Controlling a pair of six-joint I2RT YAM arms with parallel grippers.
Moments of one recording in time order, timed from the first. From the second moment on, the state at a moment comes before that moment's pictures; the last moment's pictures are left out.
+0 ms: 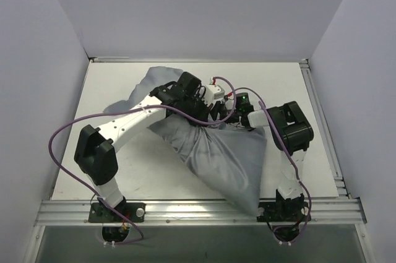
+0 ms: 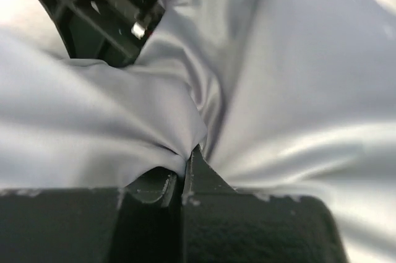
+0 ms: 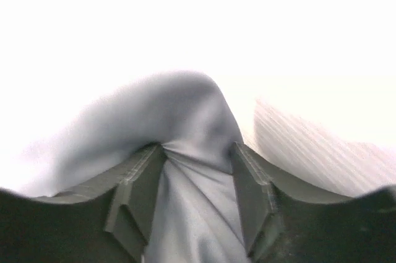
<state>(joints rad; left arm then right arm) -0.74 1.73 1.54 -0.70 0.36 0.11 0.34 2.08 0.99 0.37 -0.92 1.07</state>
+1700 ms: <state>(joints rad) -0.68 1.93 1.87 -0.74 0.59 0.22 0.19 2.06 0.93 0.44 -0.90 1.12</state>
